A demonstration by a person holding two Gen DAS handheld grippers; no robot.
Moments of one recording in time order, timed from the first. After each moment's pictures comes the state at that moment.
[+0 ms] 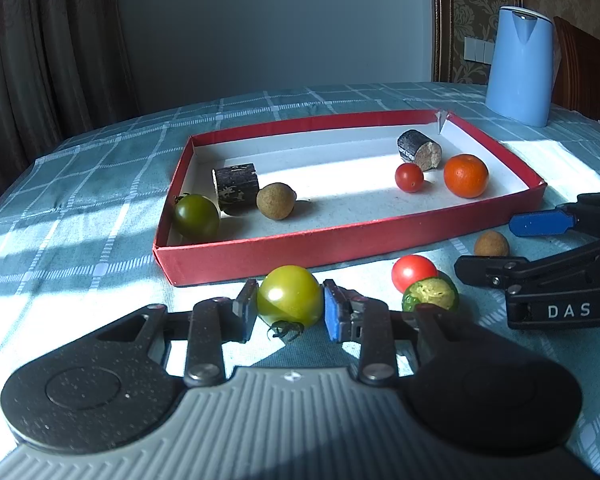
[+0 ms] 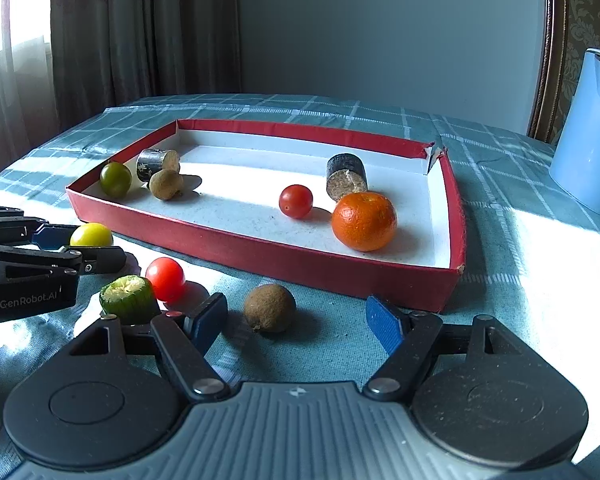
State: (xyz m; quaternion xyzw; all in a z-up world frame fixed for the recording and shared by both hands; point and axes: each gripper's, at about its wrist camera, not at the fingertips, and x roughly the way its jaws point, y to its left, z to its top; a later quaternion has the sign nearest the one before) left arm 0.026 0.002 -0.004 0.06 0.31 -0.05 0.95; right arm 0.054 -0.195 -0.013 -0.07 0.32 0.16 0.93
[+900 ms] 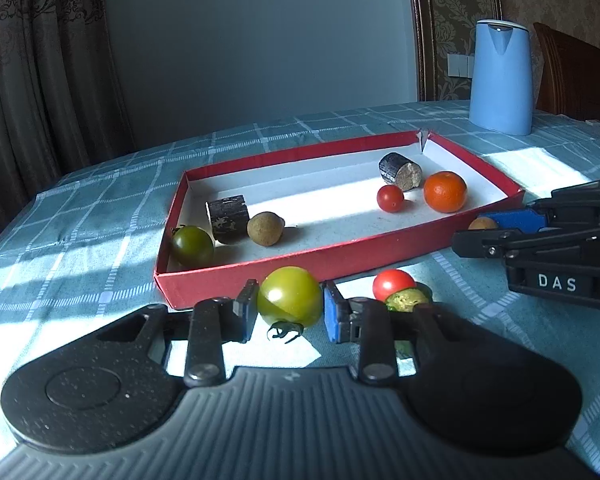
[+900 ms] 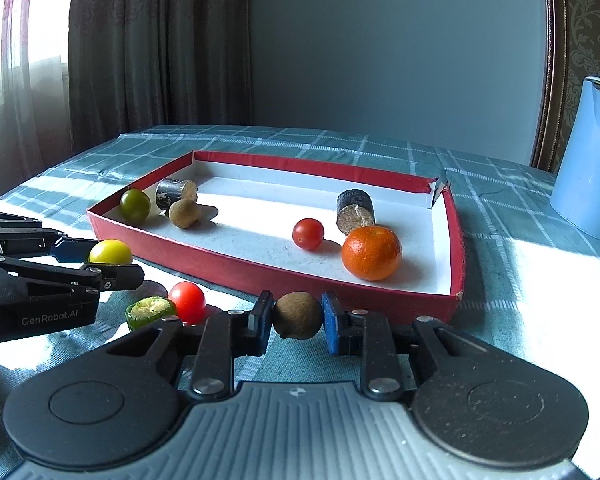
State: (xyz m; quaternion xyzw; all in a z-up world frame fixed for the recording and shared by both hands) left arm 0.007 -0.005 0.005 0.08 0.26 -0.07 0.96; right arm 0.036 -0.196 -0.001 -0.07 0.26 0.17 0.95
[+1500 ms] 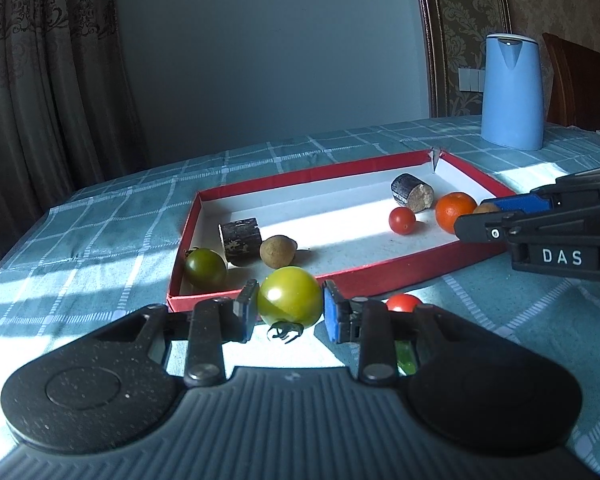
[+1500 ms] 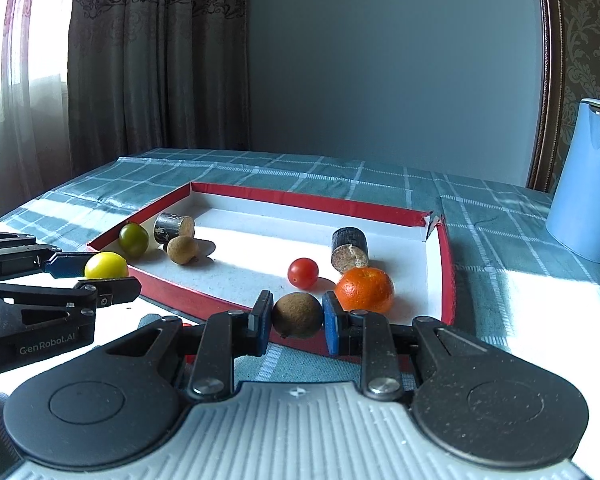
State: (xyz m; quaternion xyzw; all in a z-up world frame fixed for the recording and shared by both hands) left arm 0.012 -0.007 0.010 0.09 0.24 -0.05 0.97; right arm 0.046 -0.195 0.016 -0.06 0.24 0.17 0.95
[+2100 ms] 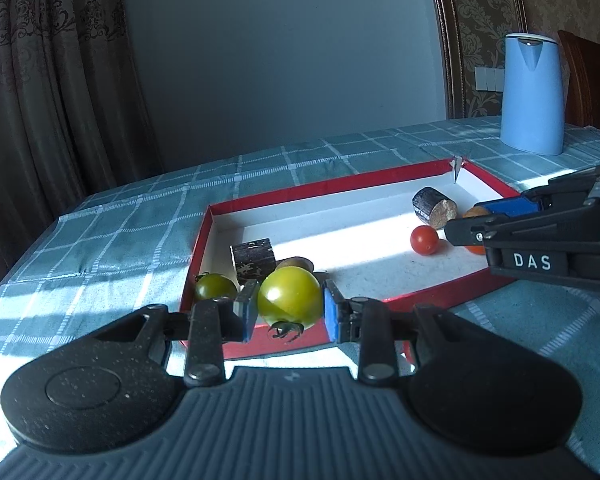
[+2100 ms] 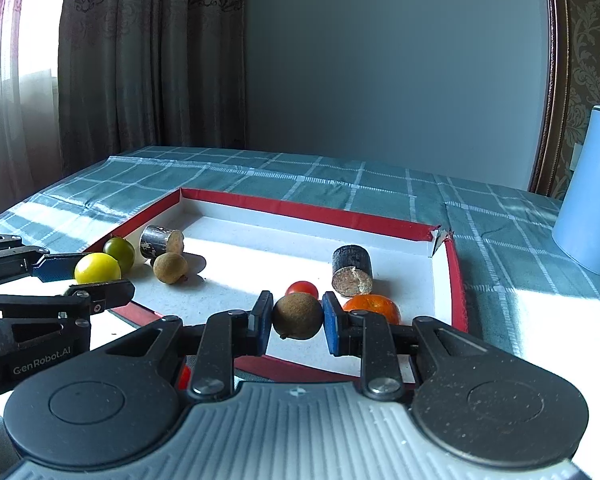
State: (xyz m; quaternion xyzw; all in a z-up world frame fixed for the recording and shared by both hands) left arm 0.038 -0.010 0.018 0.09 0.24 -0.02 0.97; right arm 0.083 -0.179 0.019 -0.07 0.26 0.16 0.95
